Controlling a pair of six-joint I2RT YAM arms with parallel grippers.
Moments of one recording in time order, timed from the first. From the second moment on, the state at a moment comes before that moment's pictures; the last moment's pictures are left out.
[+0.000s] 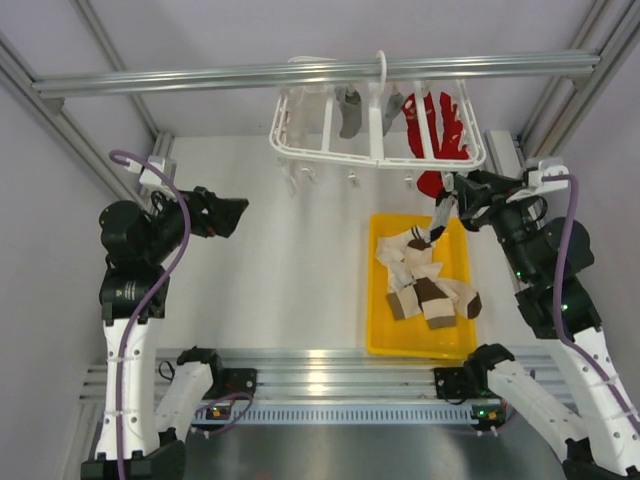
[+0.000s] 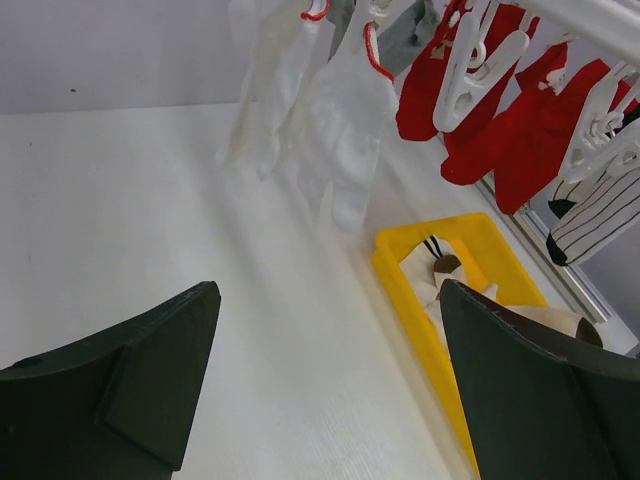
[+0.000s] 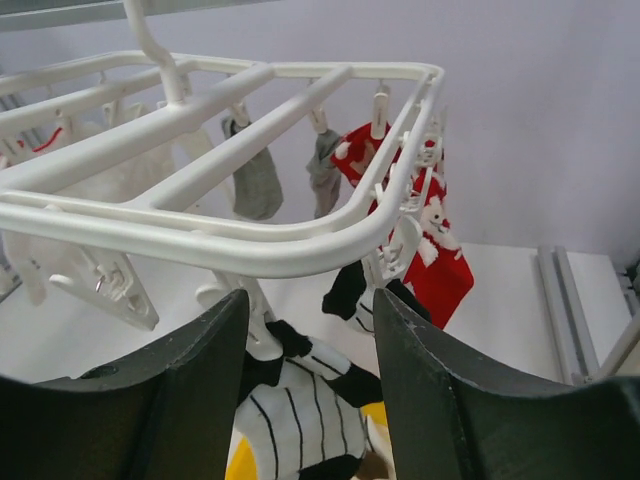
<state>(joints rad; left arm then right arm) 0.06 0.77 1.08 -0.38 0.58 -0.31 0.36 0.67 0.98 -0.15 0.09 0.10</state>
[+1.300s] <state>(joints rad) 0.06 0.80 1.10 -0.22 0.63 -0.35 0.59 0.62 0.92 0.01 -0.21 0.19</state>
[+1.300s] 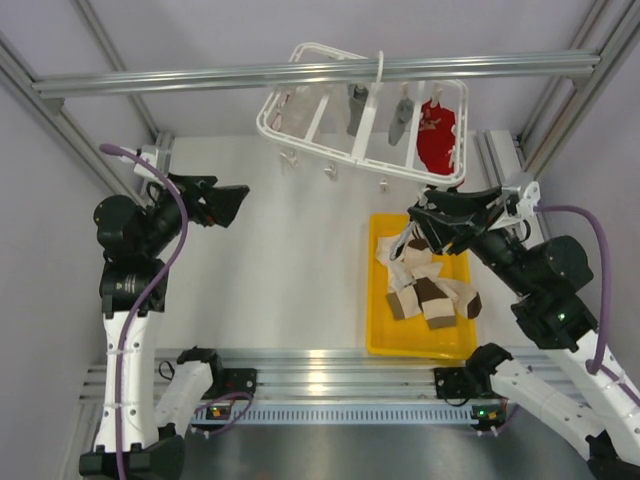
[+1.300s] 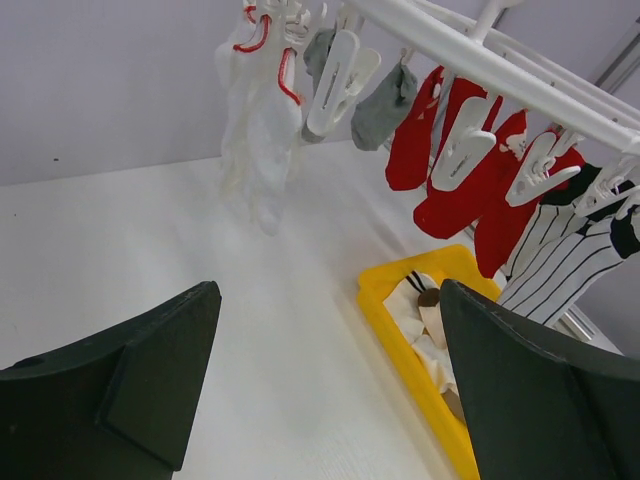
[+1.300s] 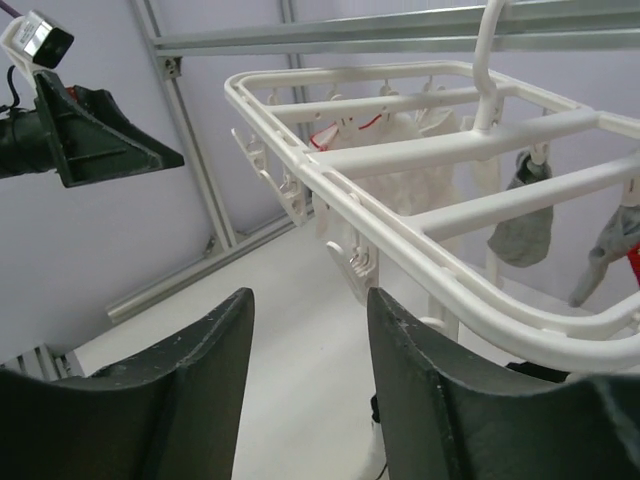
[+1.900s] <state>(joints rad) 0.06 0.89 1.10 -0.18 0.54 -0.39 0.94 0.78 1.00 -0.06 0.12 -0.02</state>
